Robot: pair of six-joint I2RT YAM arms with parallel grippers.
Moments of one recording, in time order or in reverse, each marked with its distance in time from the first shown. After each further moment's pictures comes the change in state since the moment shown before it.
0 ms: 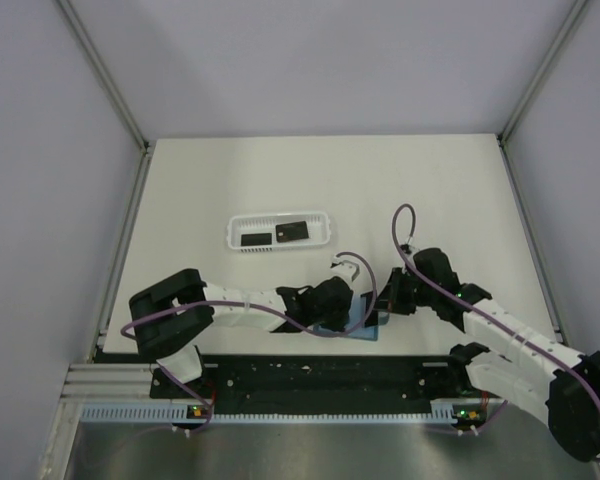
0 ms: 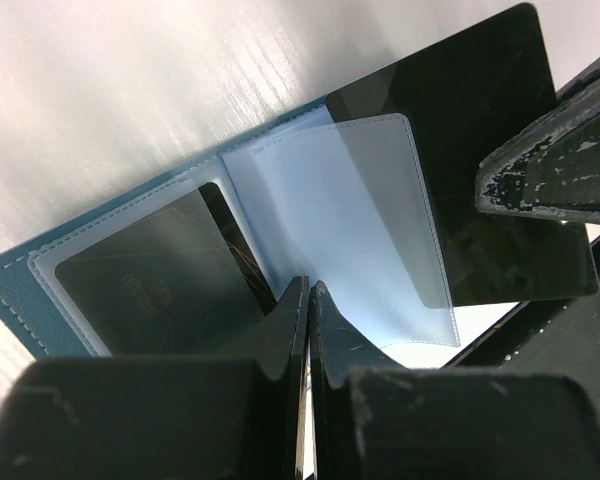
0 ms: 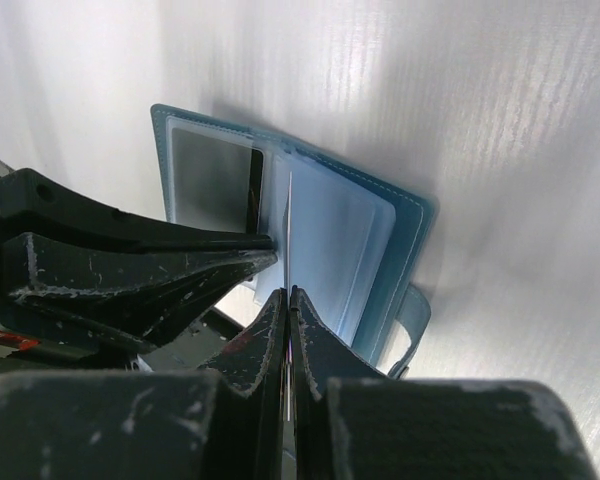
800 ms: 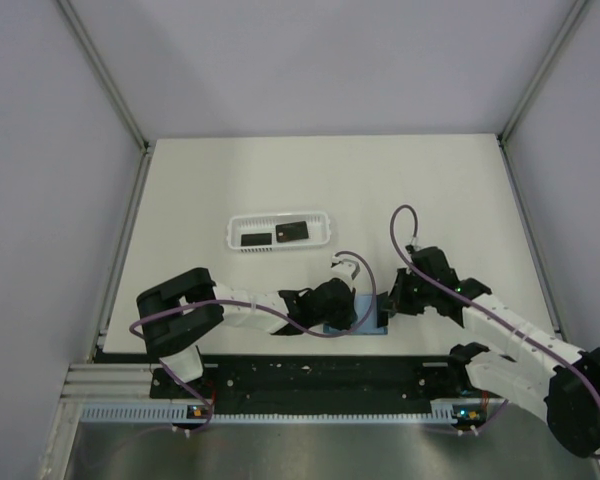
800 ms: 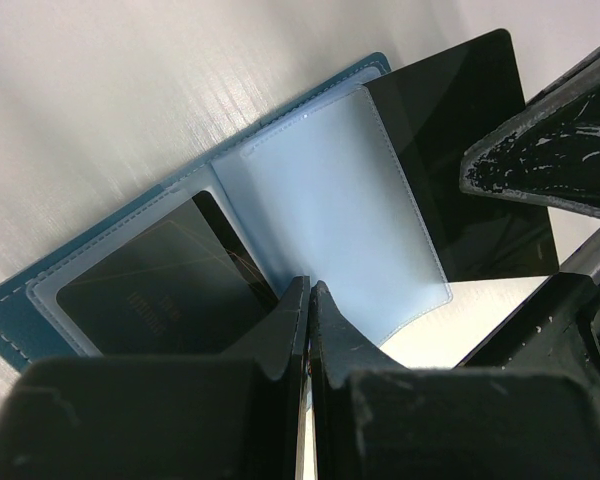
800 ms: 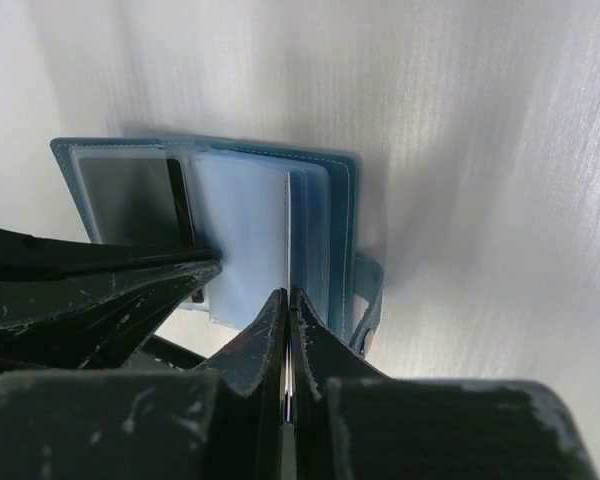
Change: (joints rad) left arm 0.000 0.045 -0.031 0.149 0.002 -0.049; right arm 0.000 0.026 0.052 -0.156 0.172 -0.050
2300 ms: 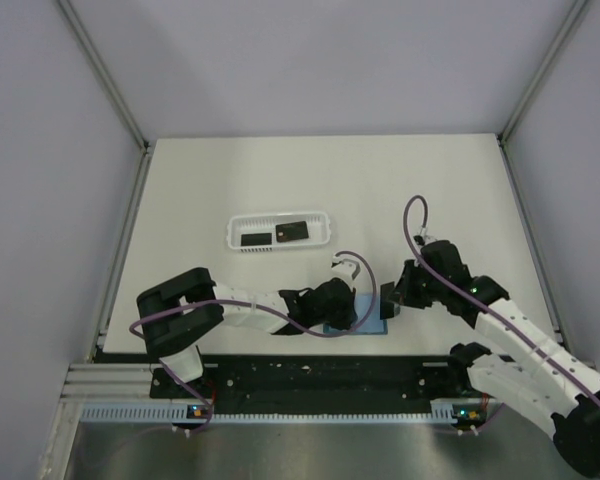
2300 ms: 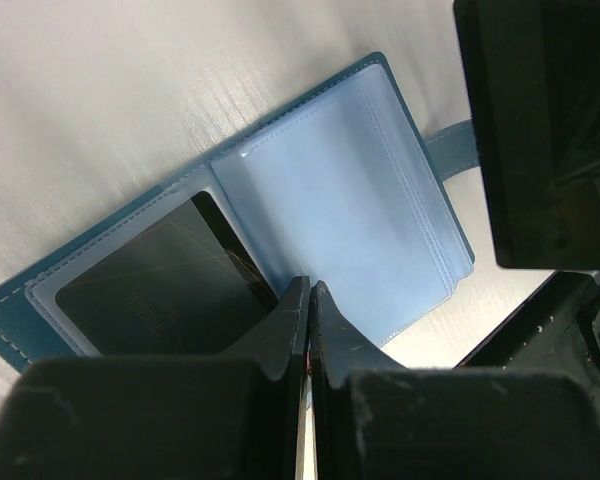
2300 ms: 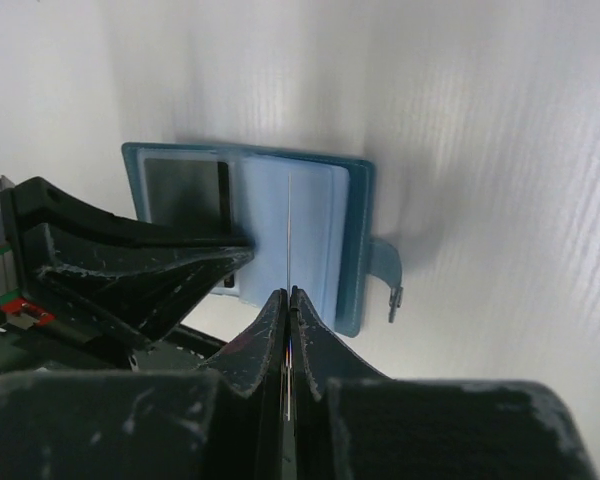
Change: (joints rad) left arm 0.000 0.002 0.005 -0.008 0.000 0.004; right arm 0.000 -0.127 0.117 -0.178 0.063 -0.034
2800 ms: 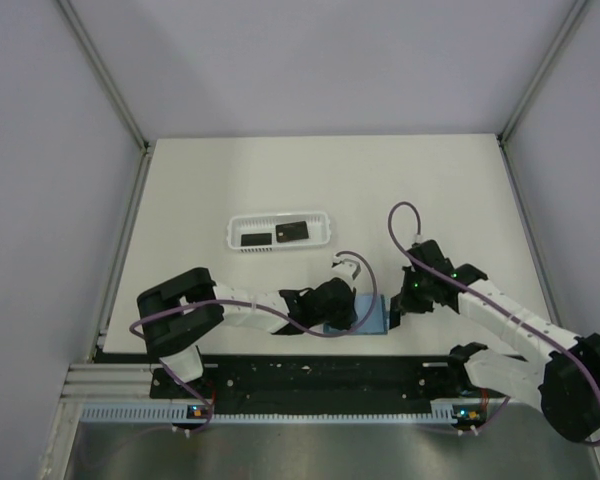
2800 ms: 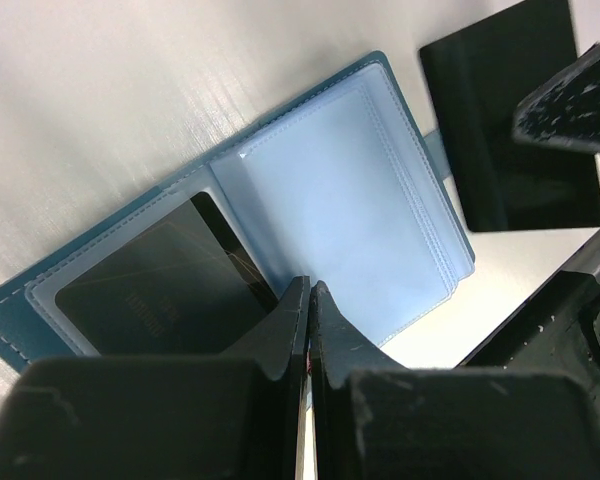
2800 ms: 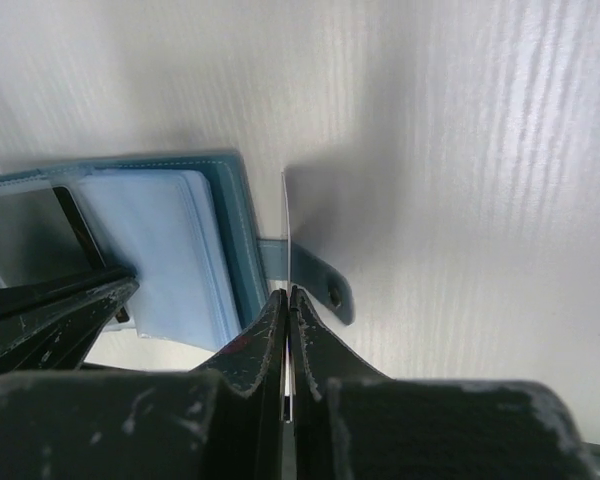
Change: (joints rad) left arm 0.000 0.000 0.003 -0.005 0.000 0.004; right arm 0.000 0.233 0.002 -0.038 0.097 0.041
